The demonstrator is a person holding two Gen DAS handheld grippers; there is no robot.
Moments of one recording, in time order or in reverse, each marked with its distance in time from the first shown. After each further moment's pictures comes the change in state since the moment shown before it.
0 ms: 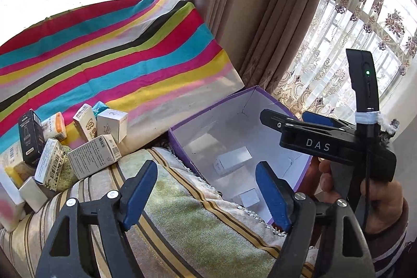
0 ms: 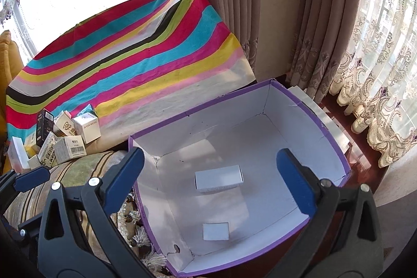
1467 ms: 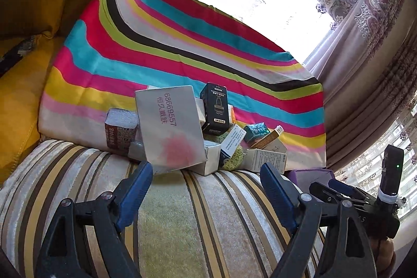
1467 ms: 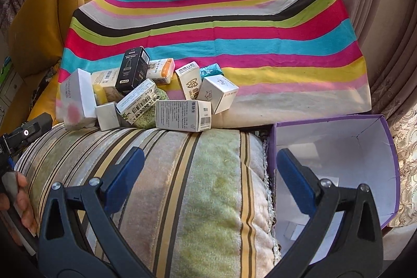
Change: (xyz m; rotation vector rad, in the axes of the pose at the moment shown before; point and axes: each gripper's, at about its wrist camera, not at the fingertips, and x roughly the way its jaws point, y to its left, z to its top) left arm -0.110 0.203 -0.088 -0.598 -0.226 0.255; right arm 0.012 0.185 -0.023 -0.357 0.141 0.258
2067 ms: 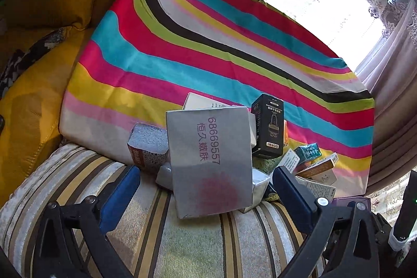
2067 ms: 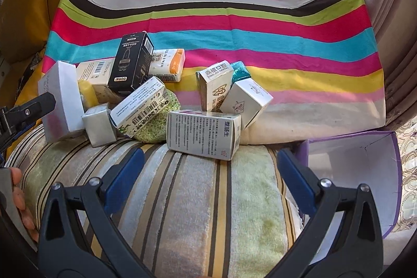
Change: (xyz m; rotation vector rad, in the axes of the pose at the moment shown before) left arm 0.048 0.017 0.032 -0.094 0.039 0.251; right arm 0.060 0.045 0.027 -0.055 0.084 -0.073
